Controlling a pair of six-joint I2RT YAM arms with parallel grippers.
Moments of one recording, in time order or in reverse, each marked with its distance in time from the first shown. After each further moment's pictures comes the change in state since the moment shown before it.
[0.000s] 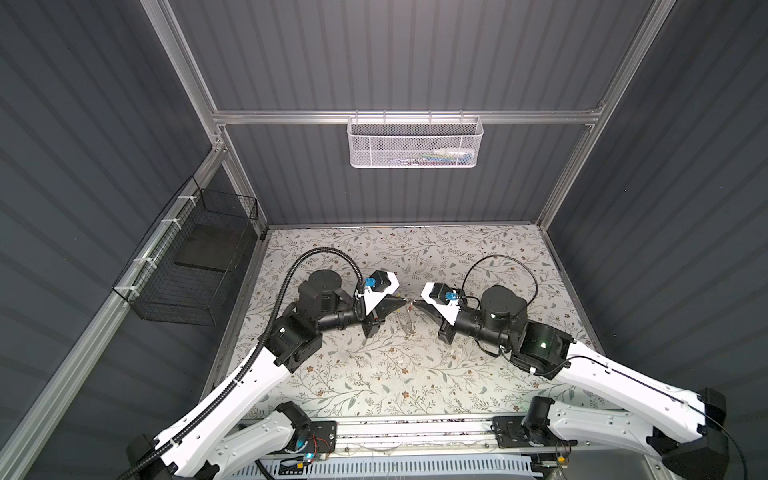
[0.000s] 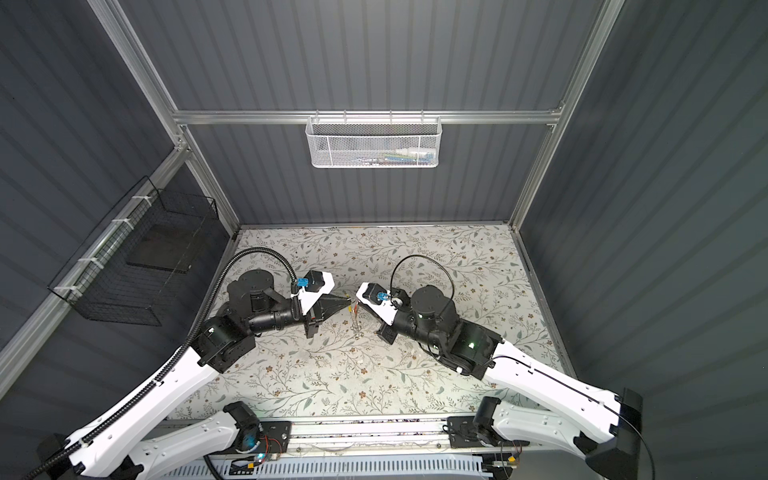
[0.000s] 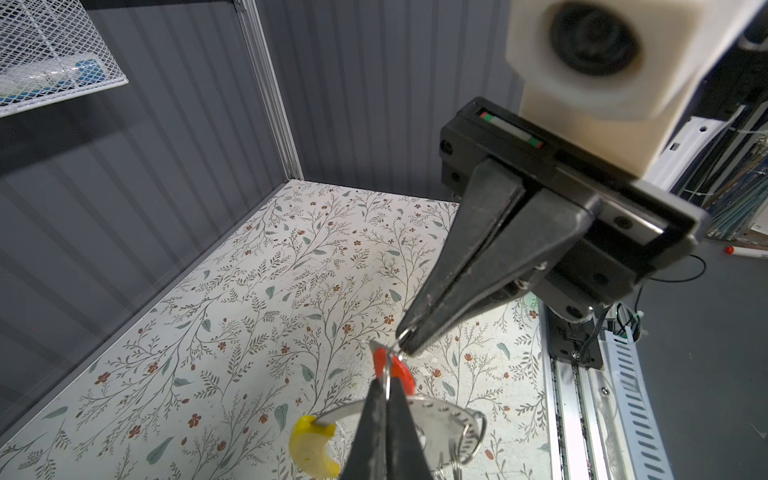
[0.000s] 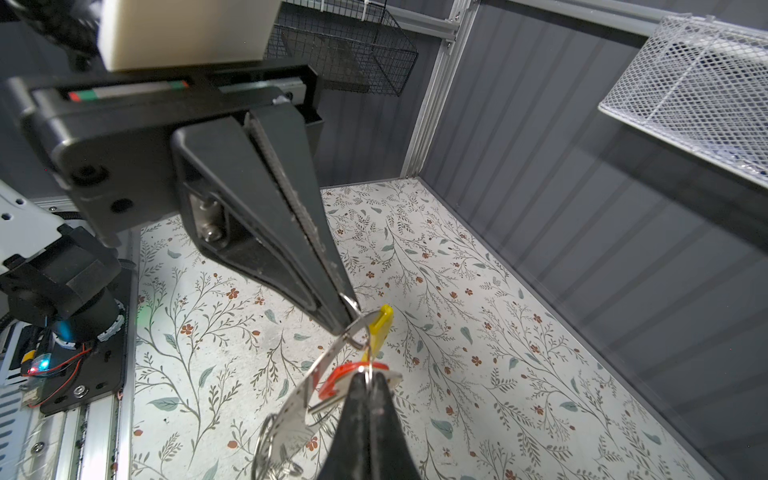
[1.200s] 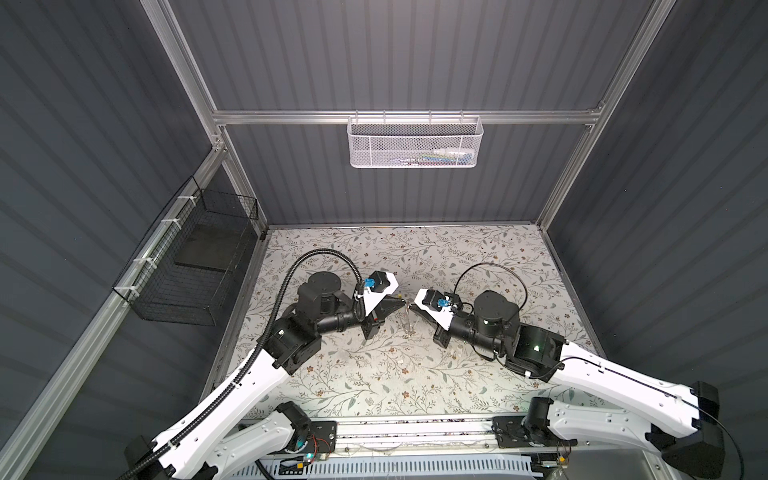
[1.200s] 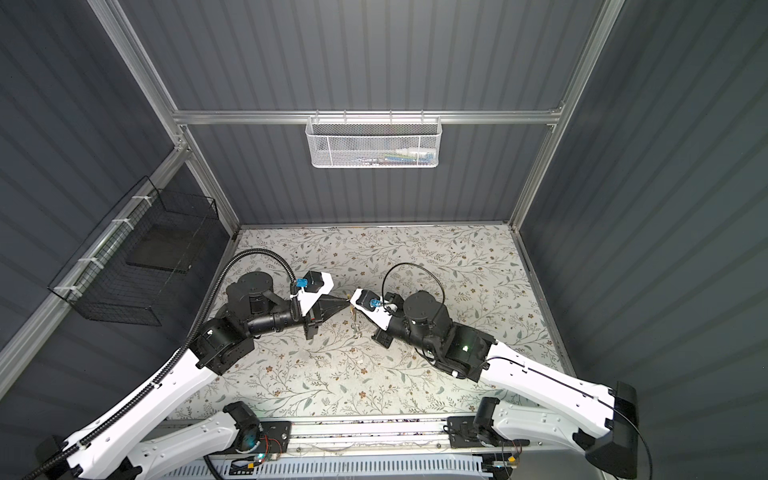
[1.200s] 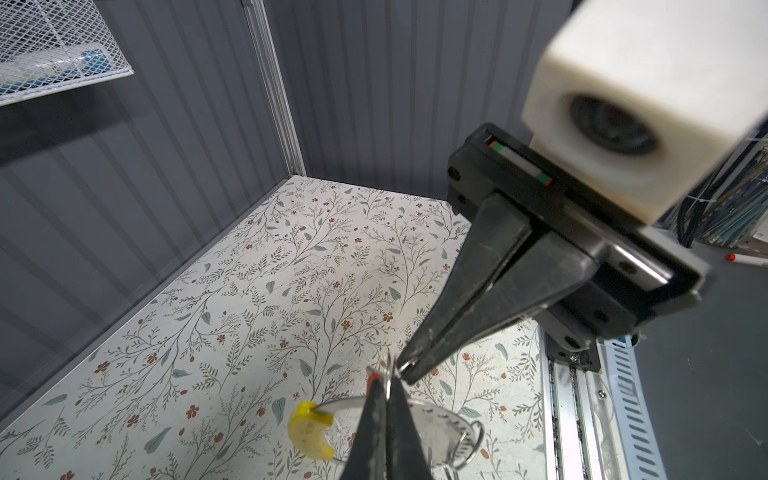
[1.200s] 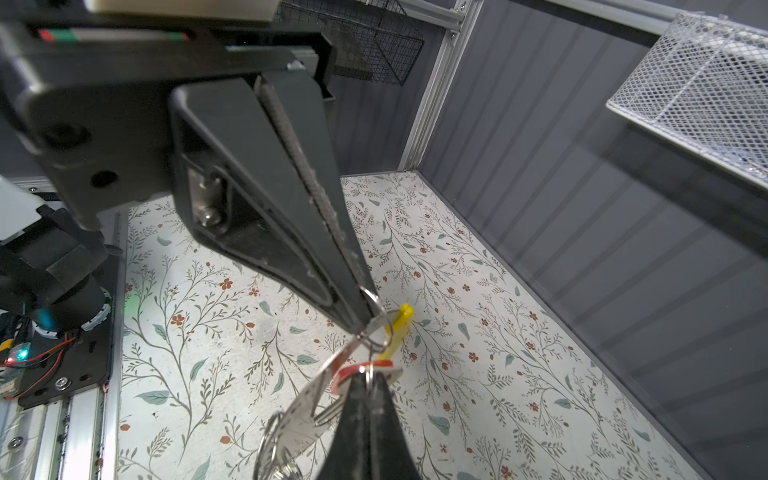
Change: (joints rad) left arm 0.000 -0.023 -0.013 0.001 -0.027 -0.033; right arm 0.052 0.020 -0.026 0.031 0.068 -0.023
